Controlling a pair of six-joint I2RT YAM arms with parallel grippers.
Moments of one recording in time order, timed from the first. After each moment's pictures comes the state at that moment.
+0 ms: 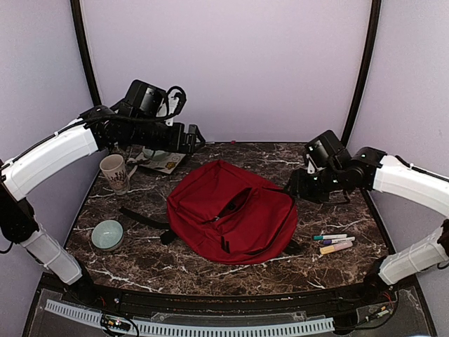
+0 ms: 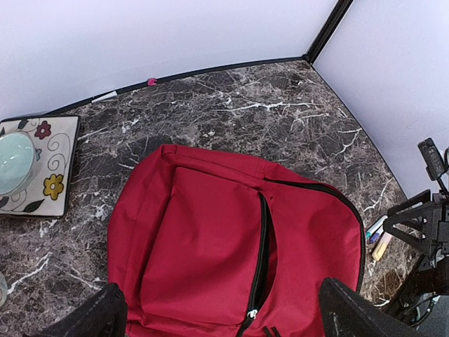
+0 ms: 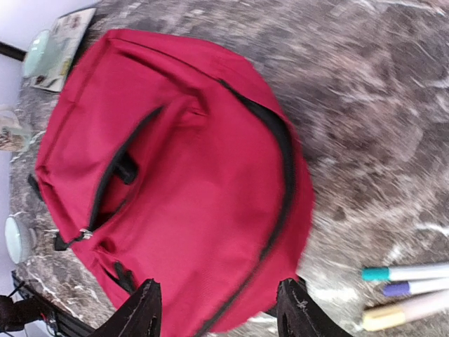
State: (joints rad) left arm -0.73 1.52 1.58 -0.70 -0.07 -0.34; right arm 0.74 1.29 1.08 -0.69 0.09 0.78
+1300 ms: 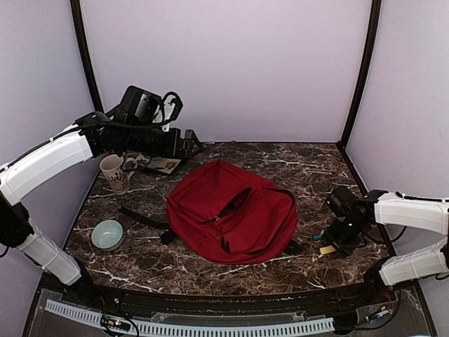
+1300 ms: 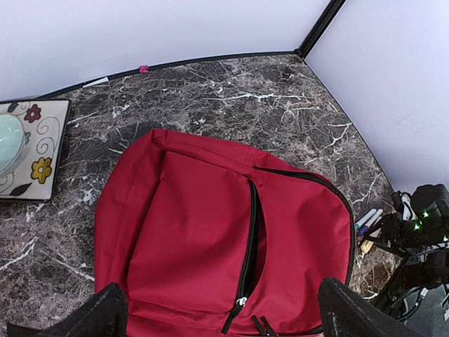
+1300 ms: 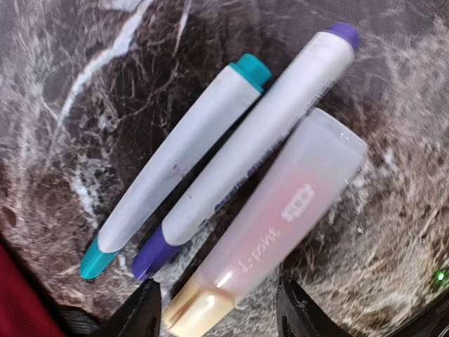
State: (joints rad) left arm -0.73 1.46 1.50 -0.67 -0.02 -0.39; right arm 0.49 1.16 0.55 -0.82 0.08 1.37
